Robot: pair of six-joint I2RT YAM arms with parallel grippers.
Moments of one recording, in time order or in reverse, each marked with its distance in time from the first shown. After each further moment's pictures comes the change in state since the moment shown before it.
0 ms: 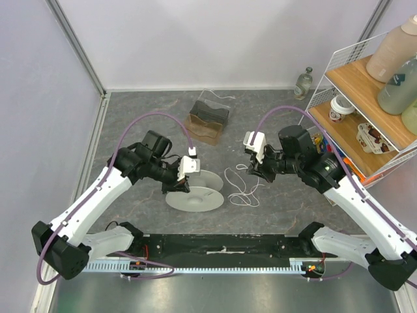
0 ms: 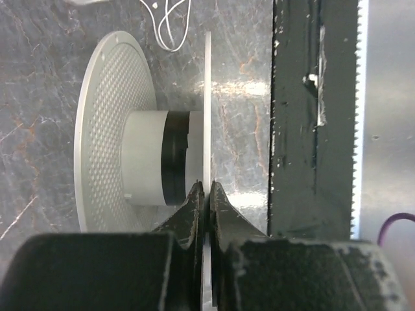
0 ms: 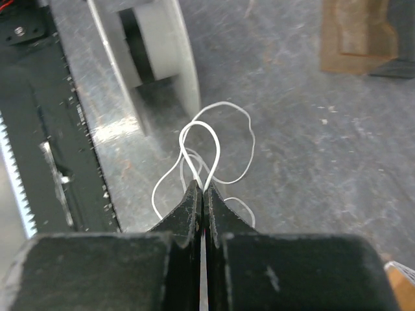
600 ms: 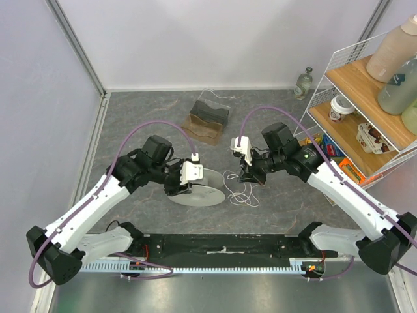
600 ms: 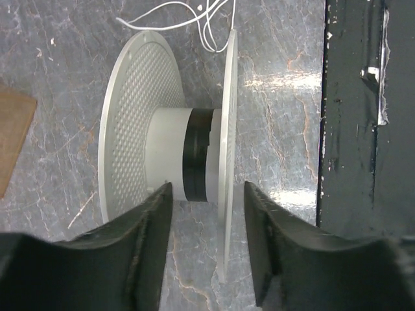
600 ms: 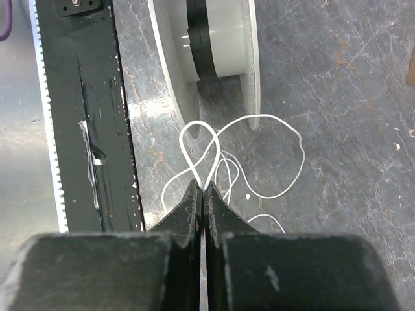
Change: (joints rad) left arm -0.102 -0.085 -0.078 0.166 -0.169 0.006; right arm 0.001 0.158 -0.005 -0.035 -0.204 -0.089
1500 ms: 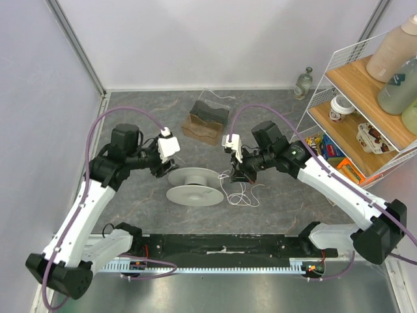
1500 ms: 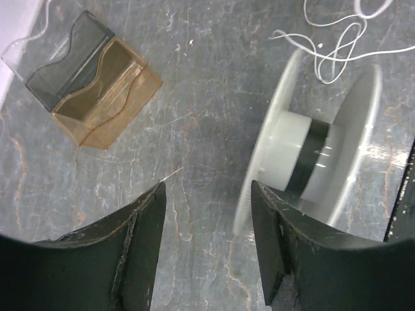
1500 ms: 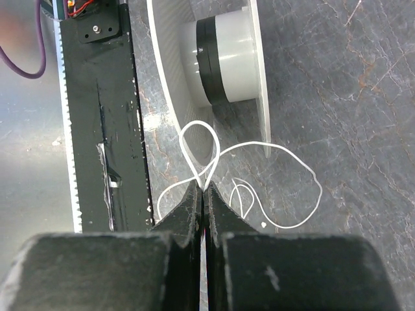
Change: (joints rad) left arm 0.281 -0.109 0.039 0.117 0.049 -0.042; right arm 0.039 0.089 0.003 0.105 -0.051 0.096
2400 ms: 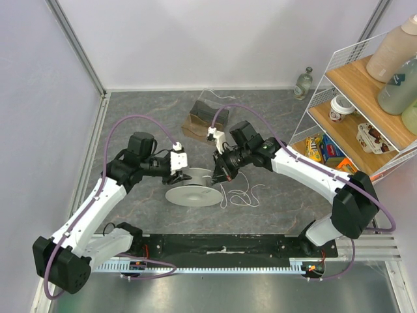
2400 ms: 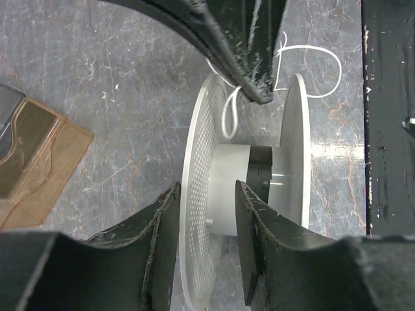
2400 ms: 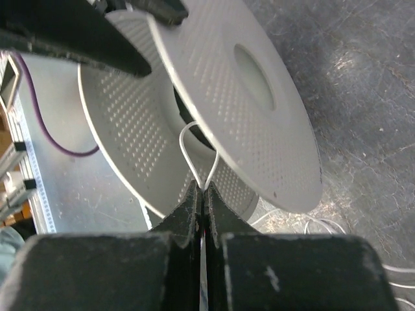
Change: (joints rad) left arm -0.030 0.074 -0.182 0.159 0.232 0.083; right arm 0.054 0.261 0.022 0.206 -0.027 0.489
